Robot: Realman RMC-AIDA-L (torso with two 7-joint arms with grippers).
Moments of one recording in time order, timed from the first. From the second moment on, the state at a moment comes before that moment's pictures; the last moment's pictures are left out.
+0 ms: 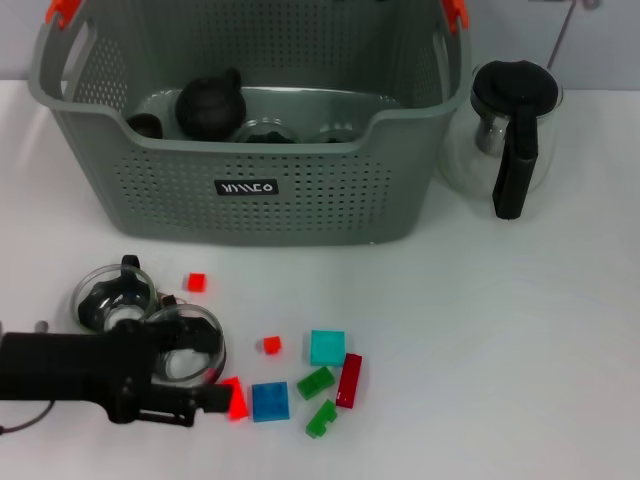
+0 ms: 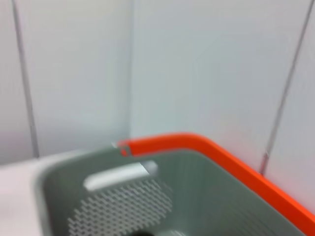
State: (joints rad) left arm -0.44 -1.99 -2.58 -0.52 -0.94 1.85 -1.39; right arm 0.97 2.05 -1.08 -0.99 -2.11 -1.12 2.01
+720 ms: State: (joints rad) left arm -0.43 -1.91 -2.70 -0.55 -0.93 1.86 -1.55; right arm 0.72 2.06 -1.06 -1.24 -1.82 -1.82 1.99
